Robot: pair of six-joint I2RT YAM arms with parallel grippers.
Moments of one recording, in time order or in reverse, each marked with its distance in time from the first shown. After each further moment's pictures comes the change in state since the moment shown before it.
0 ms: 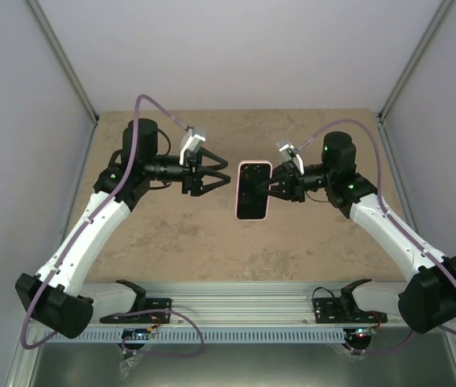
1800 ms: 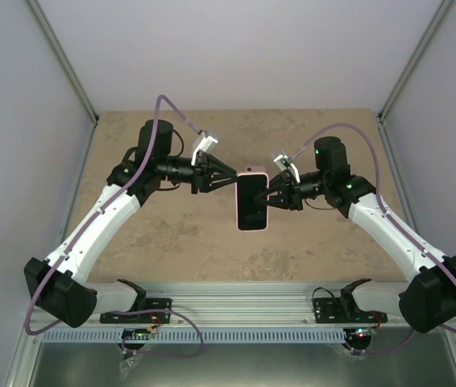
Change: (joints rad) left arm -0.039 0.077 0.008 -0.040 -0.052 -0.015; right arm 0.035 0.000 0.021 -0.306 0.032 -0.226
